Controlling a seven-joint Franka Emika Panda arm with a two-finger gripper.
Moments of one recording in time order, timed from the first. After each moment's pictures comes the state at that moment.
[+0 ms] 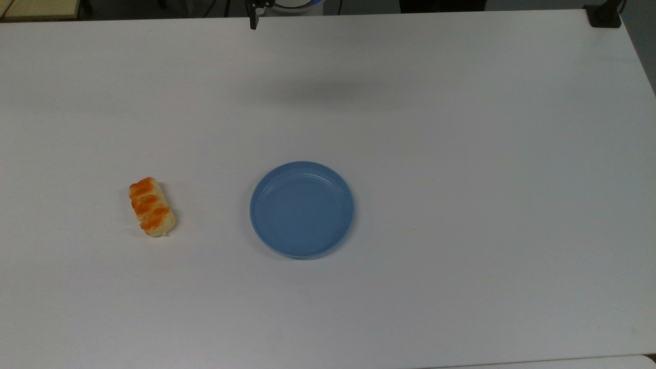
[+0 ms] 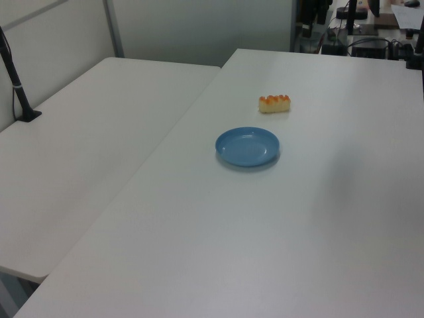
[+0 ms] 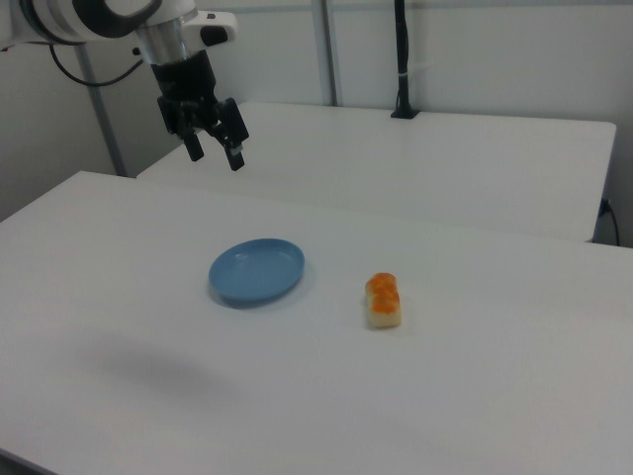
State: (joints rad) arm 0.03 0.03 -0.09 -1.52 -0.09 1.64 0.12
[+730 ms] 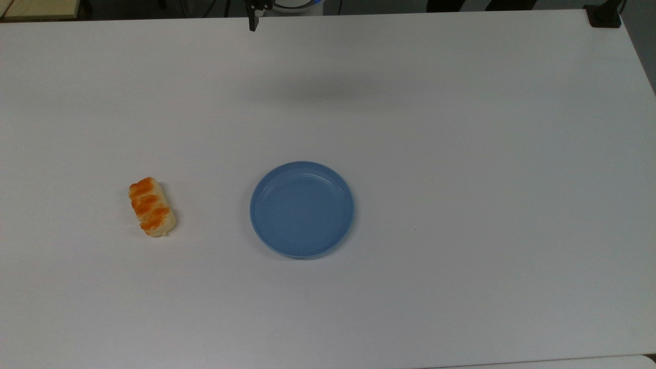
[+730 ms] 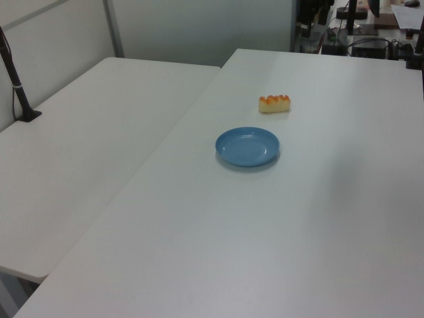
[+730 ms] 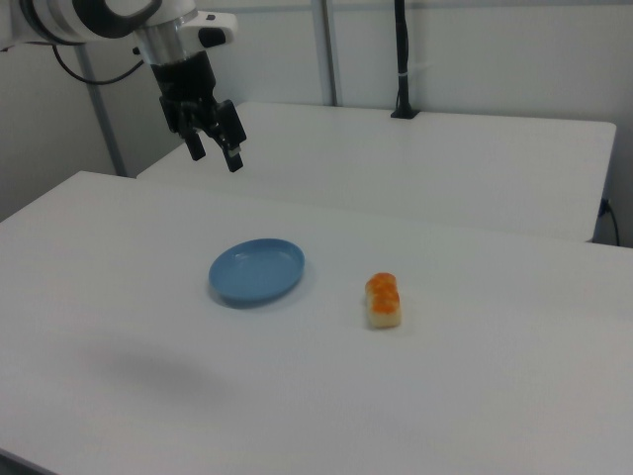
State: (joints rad) arm 0.03 0.03 -0.09 -1.52 -0.09 1.64 0.19
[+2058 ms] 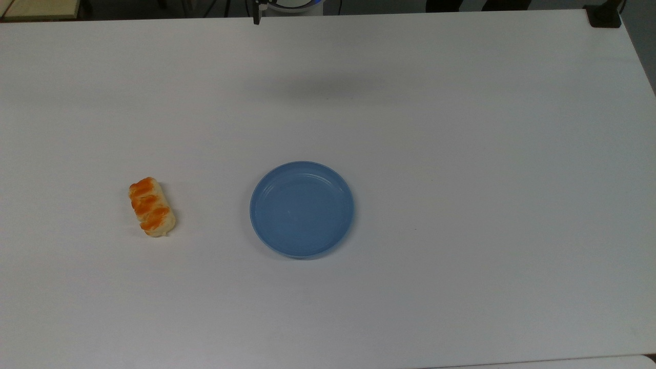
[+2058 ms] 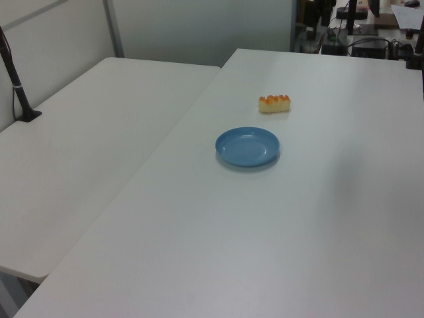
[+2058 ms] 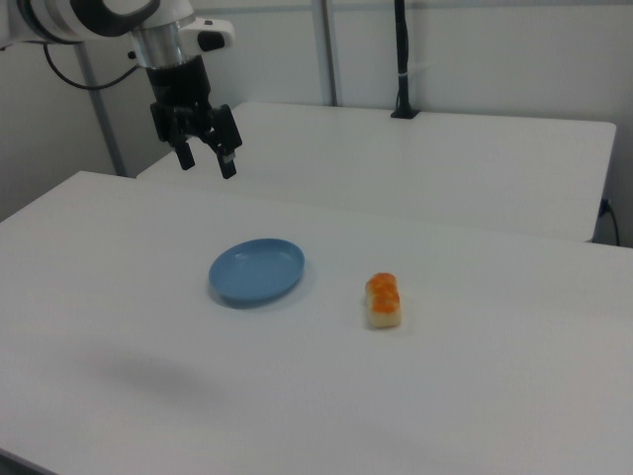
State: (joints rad) arm 0.03 0.02 -0.08 -1.52 -0.09 1.57 0.10
